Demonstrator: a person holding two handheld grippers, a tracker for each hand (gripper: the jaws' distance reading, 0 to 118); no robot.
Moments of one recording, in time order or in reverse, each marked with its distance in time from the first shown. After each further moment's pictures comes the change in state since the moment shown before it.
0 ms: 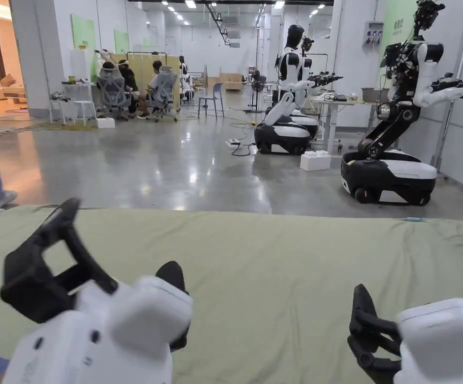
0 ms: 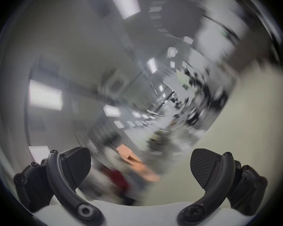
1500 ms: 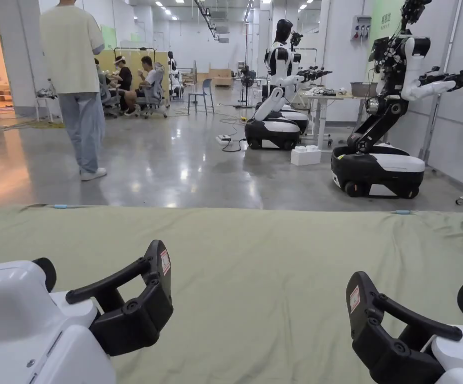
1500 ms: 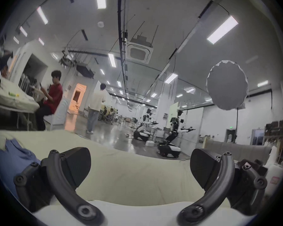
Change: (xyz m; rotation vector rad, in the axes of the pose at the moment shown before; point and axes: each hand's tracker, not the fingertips) left arm -0.044 -0.038 -0.006 -0.213 -0.269 1.401; right arm 0.024 -0.024 0.013 -0.082 0.199 -1.031
